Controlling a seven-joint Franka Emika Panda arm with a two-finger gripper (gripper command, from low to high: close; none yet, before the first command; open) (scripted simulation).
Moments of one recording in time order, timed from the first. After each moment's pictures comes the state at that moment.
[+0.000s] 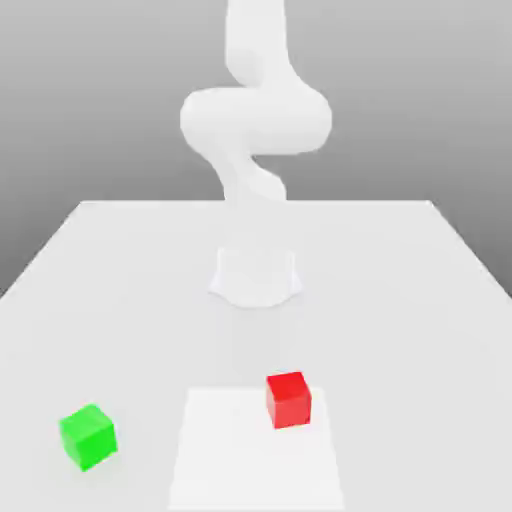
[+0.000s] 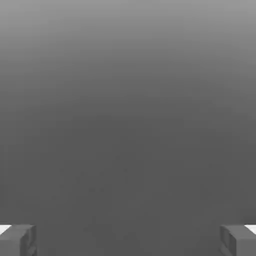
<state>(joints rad) 0.01 -0.73 0.00 -2.36 0.00 2.35 0.79</state>
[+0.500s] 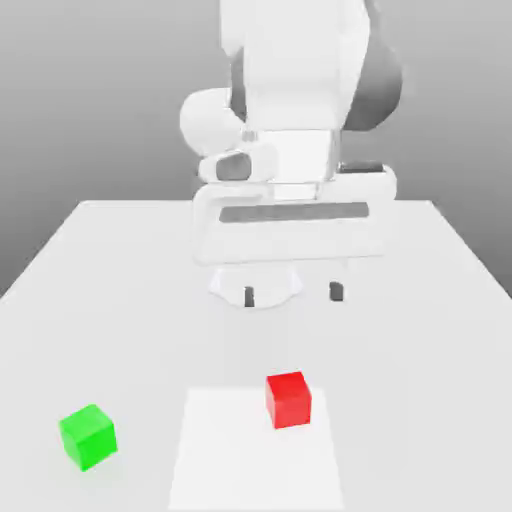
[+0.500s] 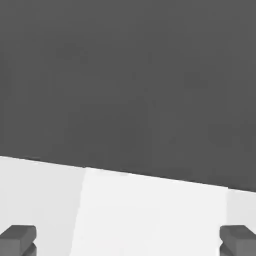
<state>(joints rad) 0.08 -0.20 0.02 -2.78 0.01 2.72 0.70</state>
